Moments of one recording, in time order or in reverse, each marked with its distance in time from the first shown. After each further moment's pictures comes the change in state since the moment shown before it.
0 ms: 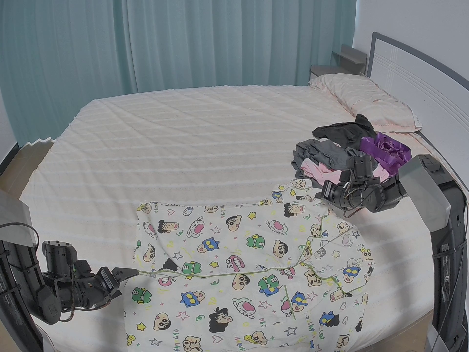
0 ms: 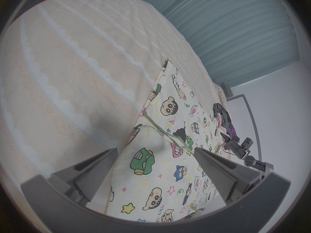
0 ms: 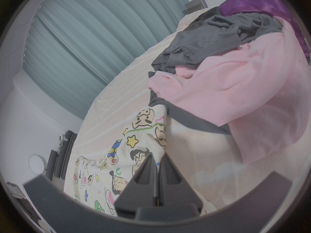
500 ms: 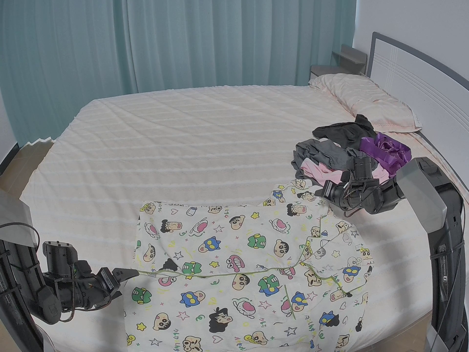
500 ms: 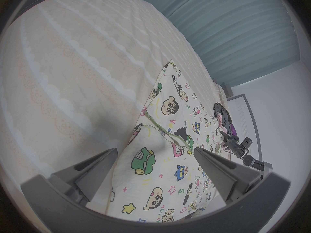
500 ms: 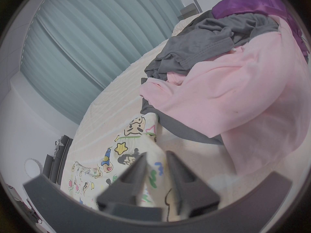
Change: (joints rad) left arm 0.000 0.005 0.000 0.000 0.000 0.001; right arm -0.010 0.033 -0.024 -0.040 -0.051 0.015
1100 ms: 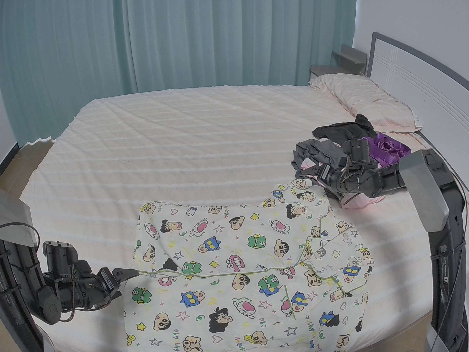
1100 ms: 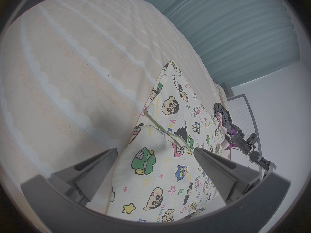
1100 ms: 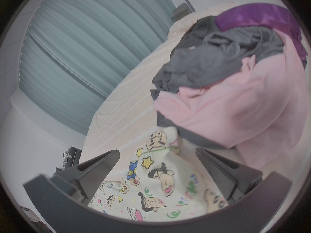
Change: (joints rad) left arm 0.000 0.002 0.000 0.000 0.001 0.000; right arm 0.030 -0.031 -0.157 0.167 -0.005 0.137
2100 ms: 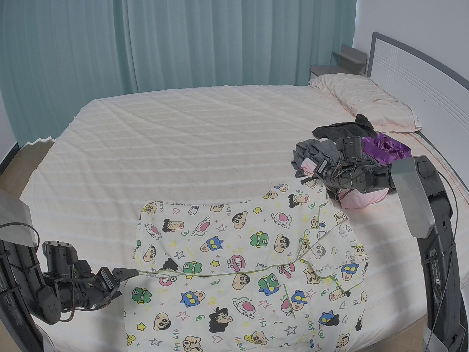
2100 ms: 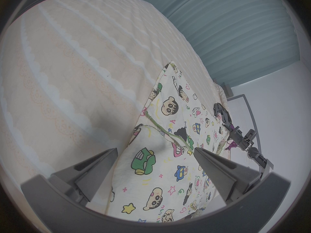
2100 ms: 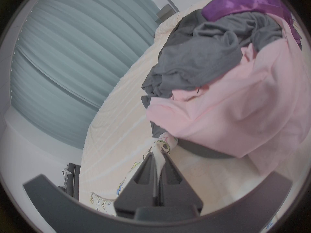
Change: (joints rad) left arm 0.000 -0.002 0.000 -0.001 0.000 -0.001; right arm 0.003 0.111 -0.237 0.118 -0.102 0.133
